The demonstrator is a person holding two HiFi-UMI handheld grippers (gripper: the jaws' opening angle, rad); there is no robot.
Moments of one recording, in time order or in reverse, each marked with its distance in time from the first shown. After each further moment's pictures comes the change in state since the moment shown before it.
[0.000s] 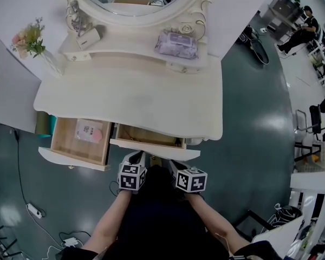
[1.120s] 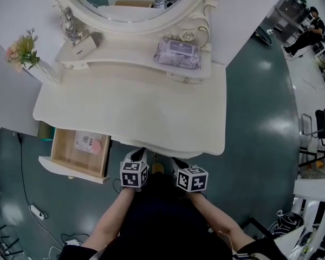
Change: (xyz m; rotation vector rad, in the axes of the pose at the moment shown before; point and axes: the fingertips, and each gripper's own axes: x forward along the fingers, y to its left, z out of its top) left arm 0.050 0.018 0.051 -0.065 -0.036 0.043; right arm 0.037 -0.019 0.059 -0.063 -0.015 0.023
